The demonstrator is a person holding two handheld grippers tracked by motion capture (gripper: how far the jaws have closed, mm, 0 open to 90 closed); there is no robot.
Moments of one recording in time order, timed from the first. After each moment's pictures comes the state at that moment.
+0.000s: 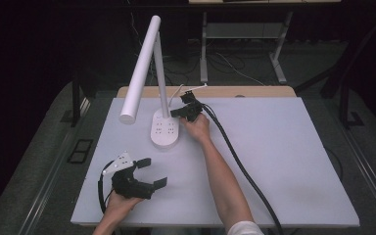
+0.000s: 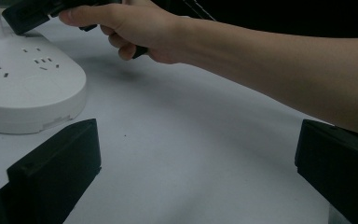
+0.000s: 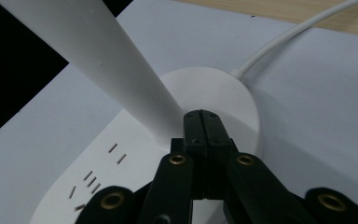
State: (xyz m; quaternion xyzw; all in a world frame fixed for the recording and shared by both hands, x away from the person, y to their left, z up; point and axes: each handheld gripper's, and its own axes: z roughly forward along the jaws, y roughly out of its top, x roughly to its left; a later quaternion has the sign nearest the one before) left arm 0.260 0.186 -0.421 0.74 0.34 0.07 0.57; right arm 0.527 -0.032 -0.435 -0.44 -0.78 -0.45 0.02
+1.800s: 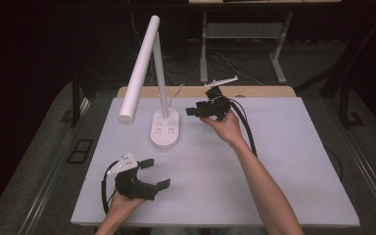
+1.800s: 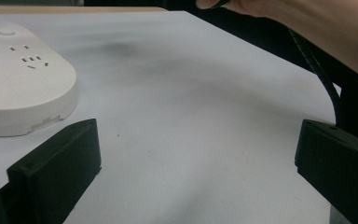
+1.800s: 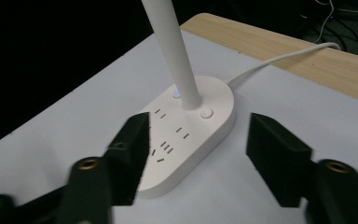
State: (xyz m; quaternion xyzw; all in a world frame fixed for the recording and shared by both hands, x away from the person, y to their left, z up) left arm 0.260 0.177 -0.423 0.75 0.33 0.07 0.57; right arm 0.459 -0.111 -0.352 -0.38 -0.79 -0.47 -0.04
